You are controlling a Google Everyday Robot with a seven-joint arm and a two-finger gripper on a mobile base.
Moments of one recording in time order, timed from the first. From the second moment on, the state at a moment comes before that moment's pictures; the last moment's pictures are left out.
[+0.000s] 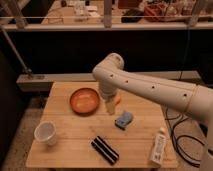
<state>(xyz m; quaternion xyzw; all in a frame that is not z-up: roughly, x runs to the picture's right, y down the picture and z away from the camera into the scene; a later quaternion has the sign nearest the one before) 0.024 0.063 0.736 -0.27 -0.06 -0.15 0.95</state>
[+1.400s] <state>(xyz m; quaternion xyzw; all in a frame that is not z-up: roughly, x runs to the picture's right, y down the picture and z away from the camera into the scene) 0.109 0.067 0.752 -0.29 -0.06 -0.08 0.95</state>
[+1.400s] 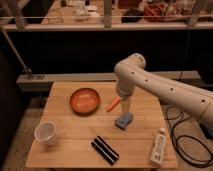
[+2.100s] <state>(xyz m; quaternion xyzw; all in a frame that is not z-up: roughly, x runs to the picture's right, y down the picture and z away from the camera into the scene) 0.152 0.081 0.745 -0.30 -0.06 -0.05 0.95</state>
